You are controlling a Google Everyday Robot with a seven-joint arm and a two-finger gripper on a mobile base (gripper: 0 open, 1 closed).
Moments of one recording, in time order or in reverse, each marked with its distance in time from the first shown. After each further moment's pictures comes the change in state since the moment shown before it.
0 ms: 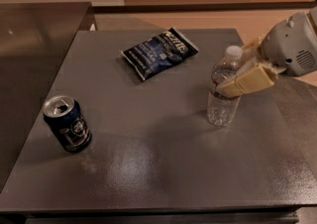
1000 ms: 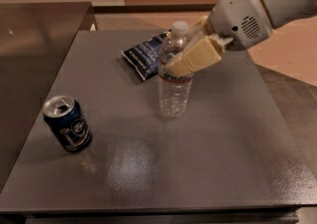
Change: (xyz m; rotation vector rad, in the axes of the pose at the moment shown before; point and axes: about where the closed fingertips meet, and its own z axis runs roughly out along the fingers) arm -0.098 0.026 0.037 -0.178 -0.096 -0.035
